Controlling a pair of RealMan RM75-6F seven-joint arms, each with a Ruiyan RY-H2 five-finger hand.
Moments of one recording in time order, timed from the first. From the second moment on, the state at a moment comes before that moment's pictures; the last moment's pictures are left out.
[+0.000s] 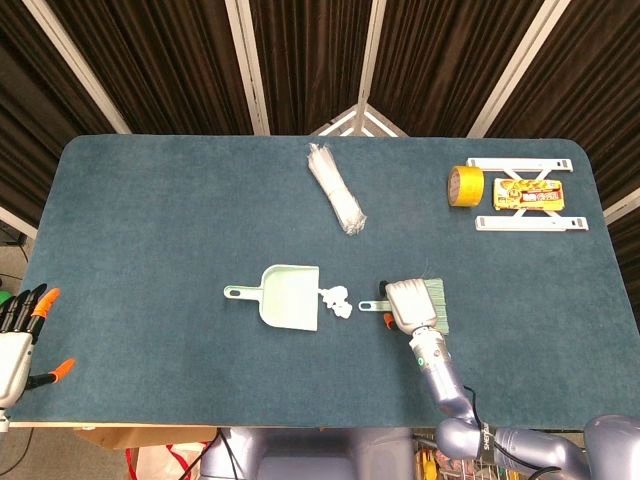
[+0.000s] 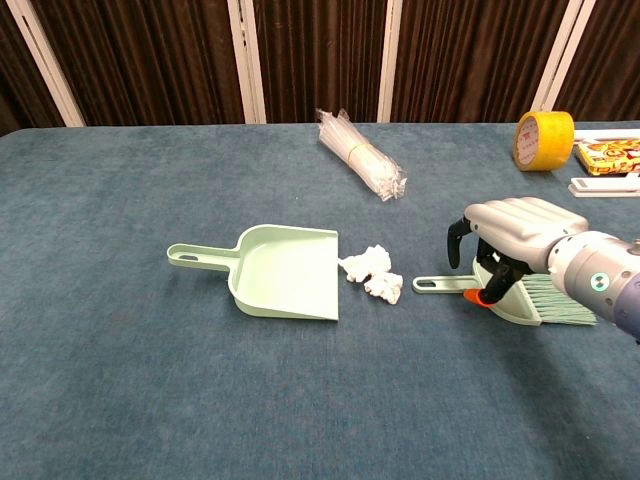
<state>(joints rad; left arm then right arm) -0.05 -1.13 -0.02 -1.66 1.50 1.49 0.10 0.63 -1.71 0.20 -1.45 -0.93 1.06 -0.69</state>
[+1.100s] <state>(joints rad) -0.05 -1.12 -0.01 -1.66 1.49 1.48 0.11 0.65 -1.74 0.20 -1.44 -0.90 1.08 -0.67</state>
